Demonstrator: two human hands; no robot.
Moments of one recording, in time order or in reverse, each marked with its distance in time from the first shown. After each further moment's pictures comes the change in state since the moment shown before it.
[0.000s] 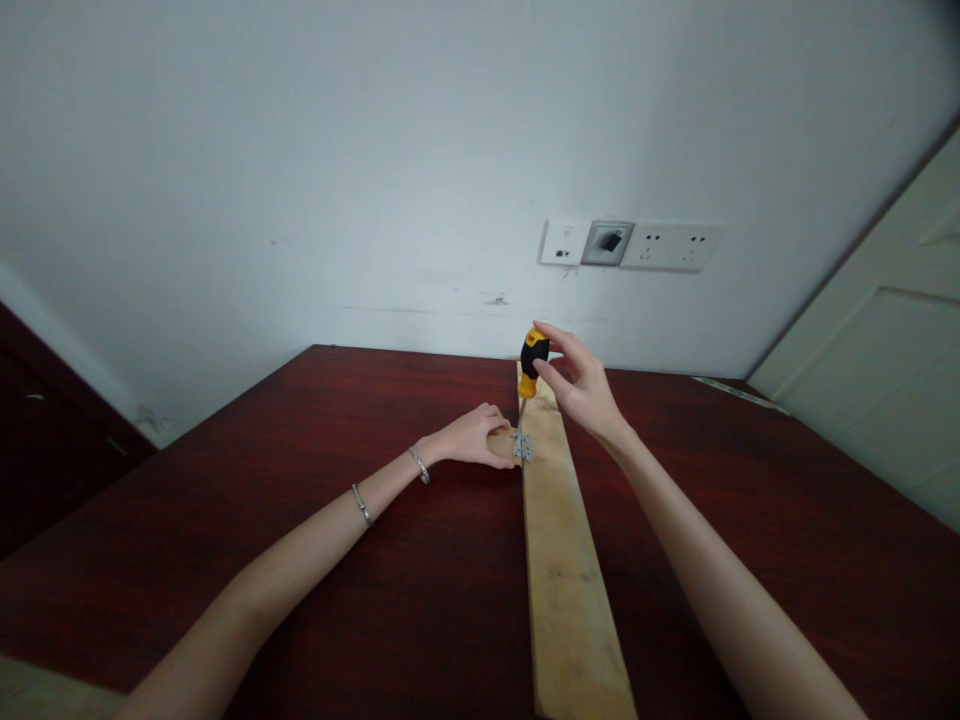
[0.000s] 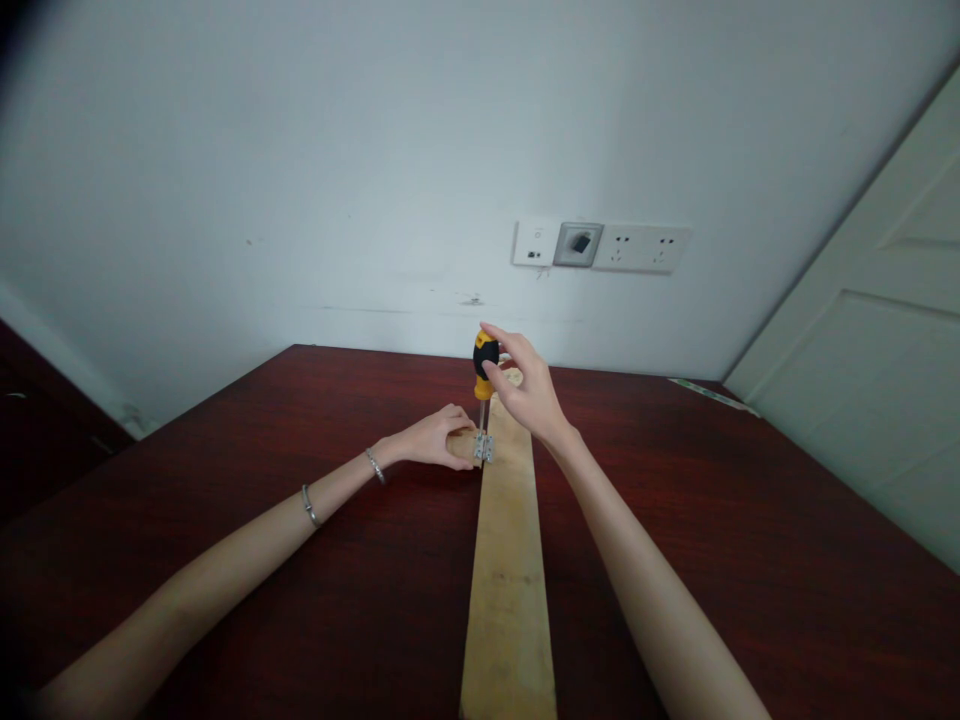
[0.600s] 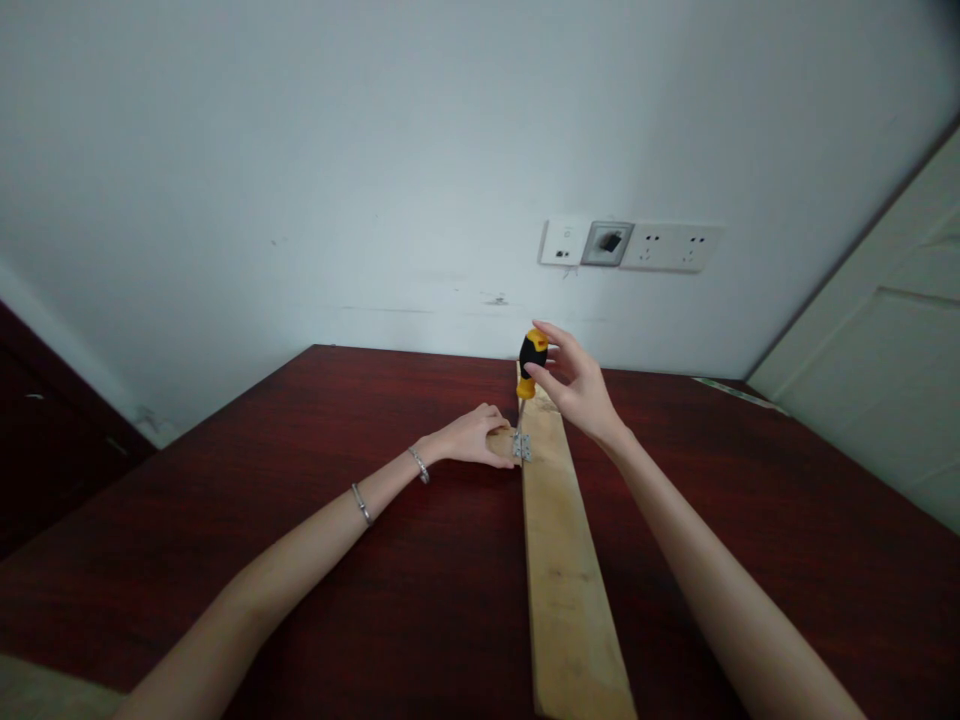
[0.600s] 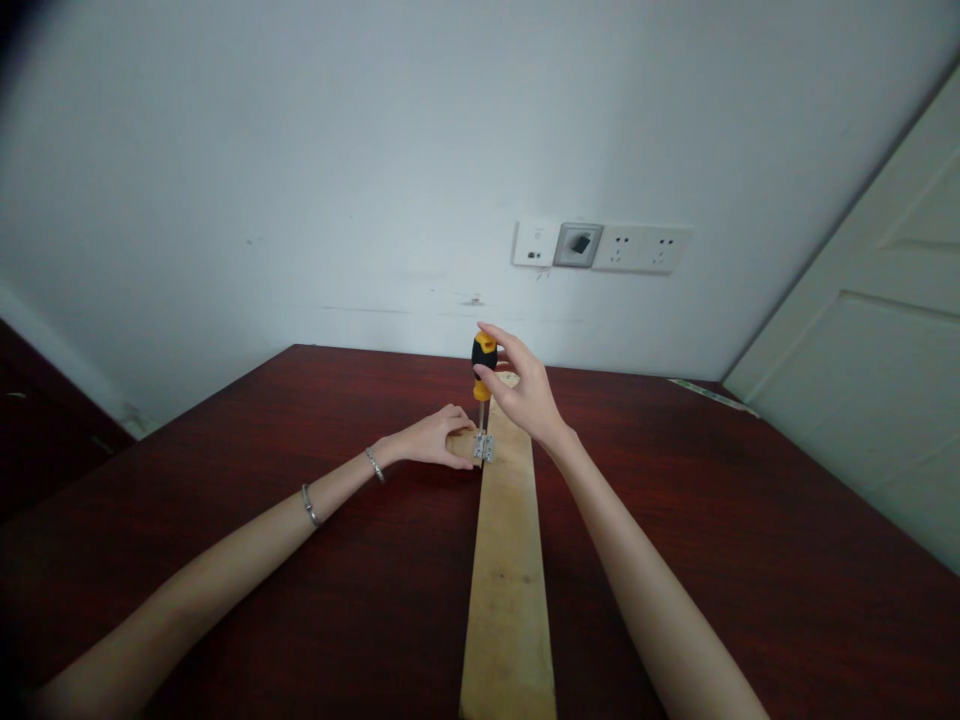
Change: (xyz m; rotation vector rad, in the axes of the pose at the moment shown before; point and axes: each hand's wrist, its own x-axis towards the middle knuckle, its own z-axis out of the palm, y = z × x) left_hand 0.000 0.001 -0.002 -0.010 -0.025 -0.017; right_hand -0.002 -0.001 0.004 0.082 -0.005 0.027
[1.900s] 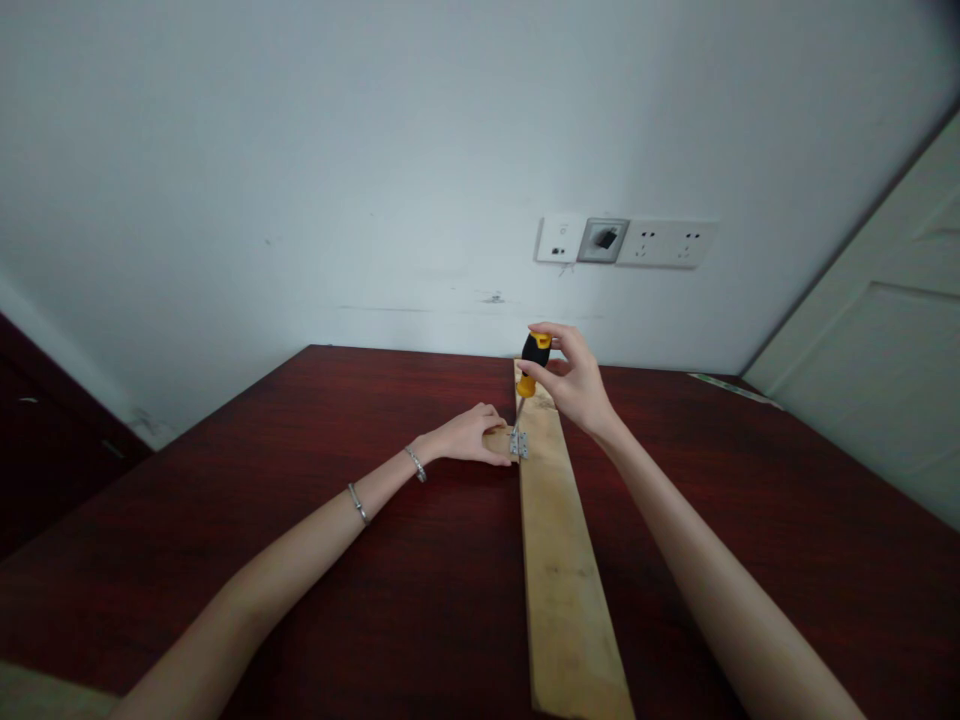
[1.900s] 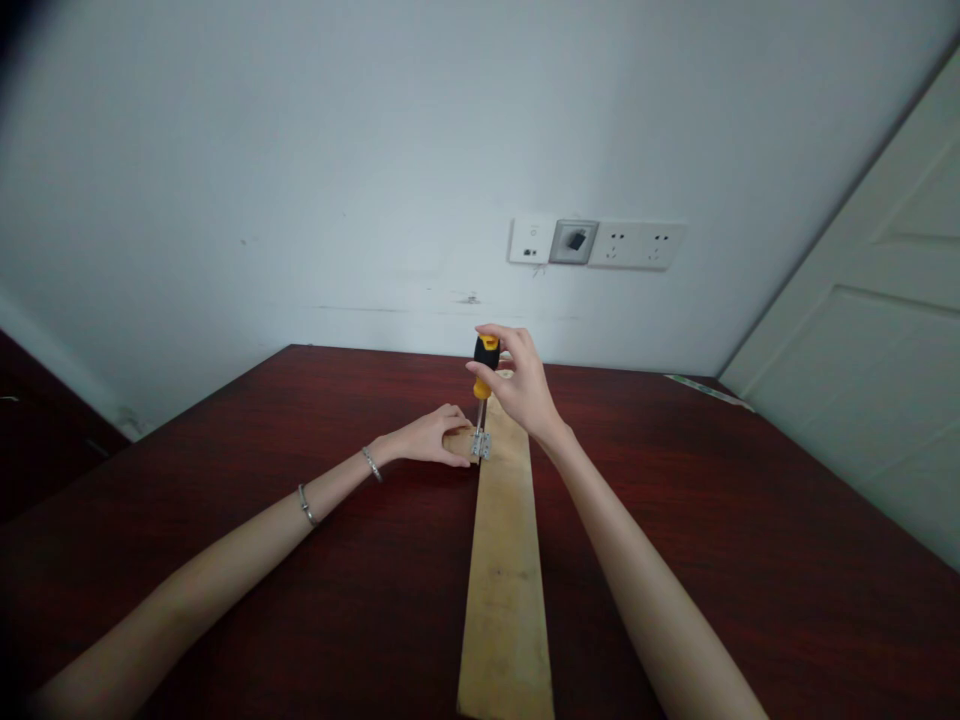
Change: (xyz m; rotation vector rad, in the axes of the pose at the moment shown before) left_hand -0.001 -0.001 0.000 -0.004 -0.033 -0.021; right_hand 0.002 -0.002 0.000 -0.084 0.080 0.051
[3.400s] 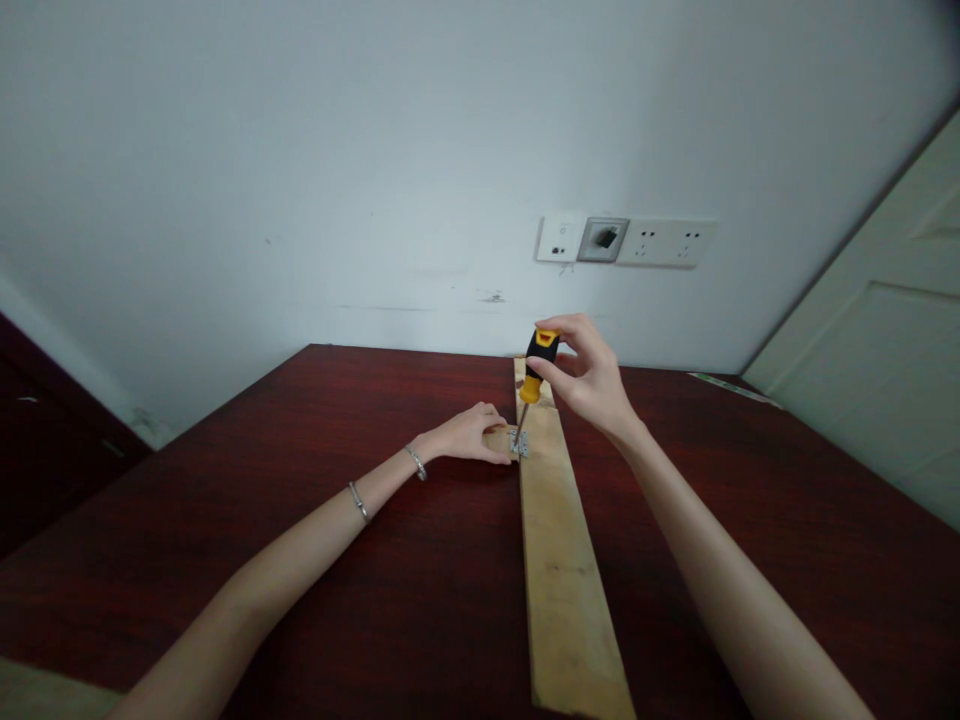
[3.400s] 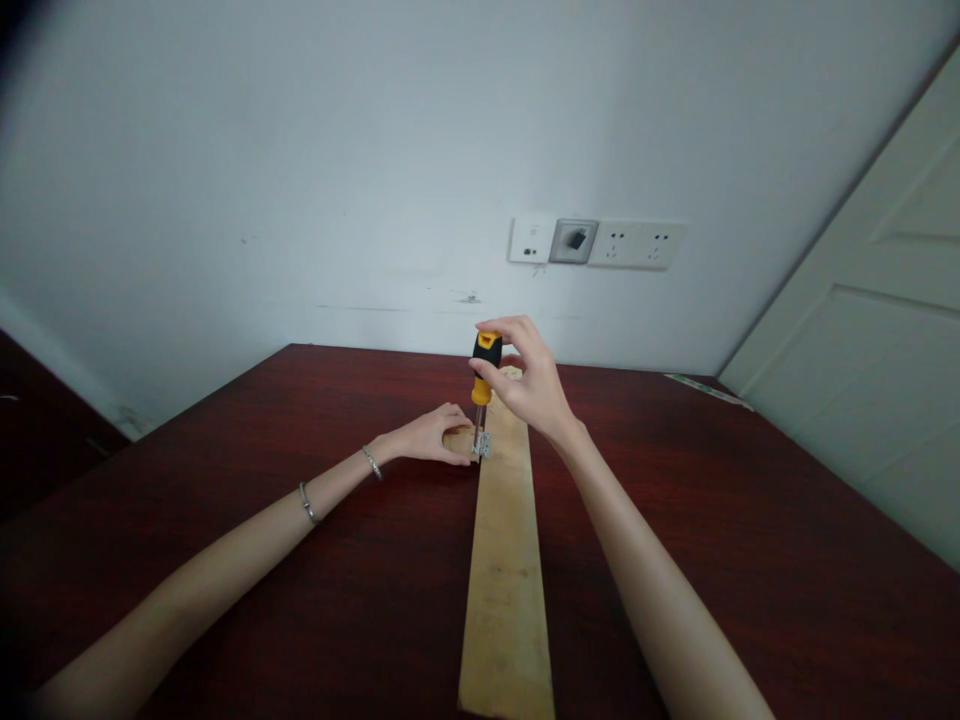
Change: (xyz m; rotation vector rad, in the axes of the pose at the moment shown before) left_hand 0.000 -0.001 0.001 0.004 0.022 0.004; right_hand 0.003 -0.029 -0.015 0.017 -0.023 -0.135
